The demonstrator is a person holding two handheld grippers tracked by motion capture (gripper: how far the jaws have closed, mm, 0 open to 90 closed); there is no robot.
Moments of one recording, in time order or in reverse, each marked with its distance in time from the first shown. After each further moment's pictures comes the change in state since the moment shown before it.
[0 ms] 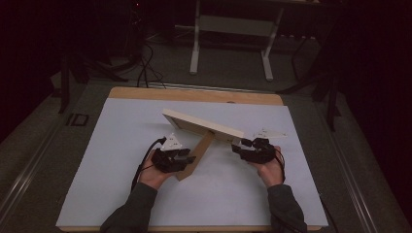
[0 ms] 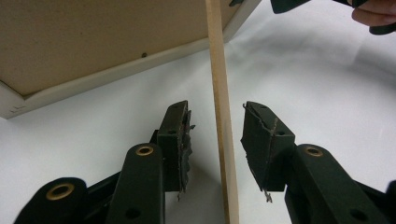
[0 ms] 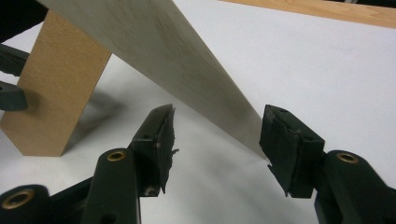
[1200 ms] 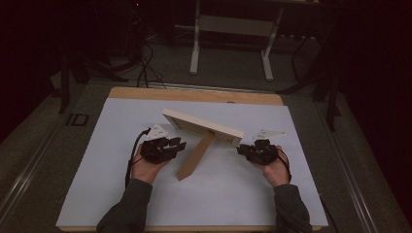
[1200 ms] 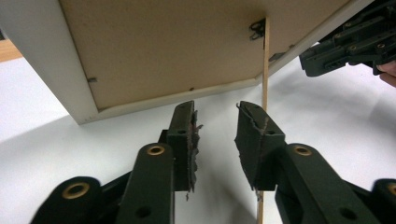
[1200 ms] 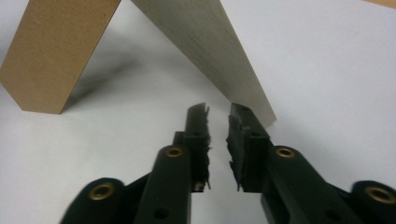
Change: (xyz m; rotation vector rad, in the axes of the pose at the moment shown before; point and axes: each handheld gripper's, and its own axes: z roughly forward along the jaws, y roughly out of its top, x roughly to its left) left arm 0.020 0.013 -0.030 -0.111 0.095 -0.127; right arm -0.001 0.002 -0.007 0.123 0.014 -0.086
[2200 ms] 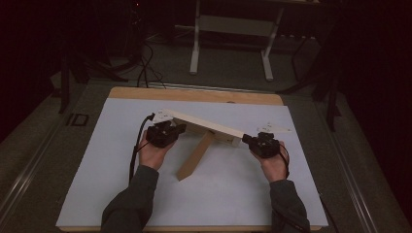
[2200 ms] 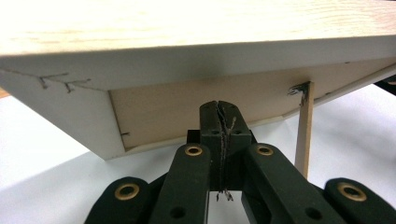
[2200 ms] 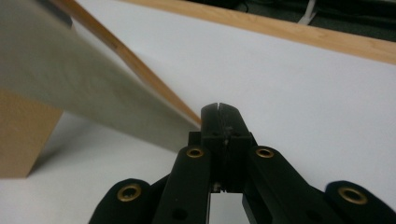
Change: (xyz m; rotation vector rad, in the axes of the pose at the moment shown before) left arm 0.013 0.035 0.020 -0.015 0.076 -0.041; right arm -0.003 0.015 -0.006 -0.139 -0.134 0.078
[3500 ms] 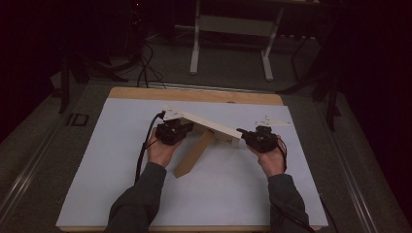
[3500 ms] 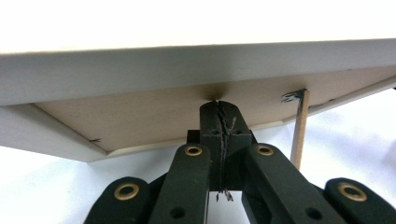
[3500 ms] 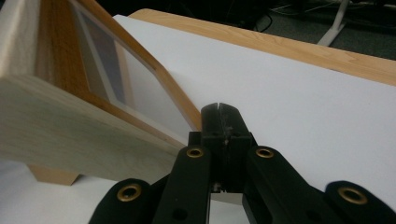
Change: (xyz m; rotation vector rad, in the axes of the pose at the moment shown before) left arm -0.011 0.009 0.022 0.027 -0.008 0.011; right arm 0.007 0.023 0.000 -0.035 0.102 -0.002
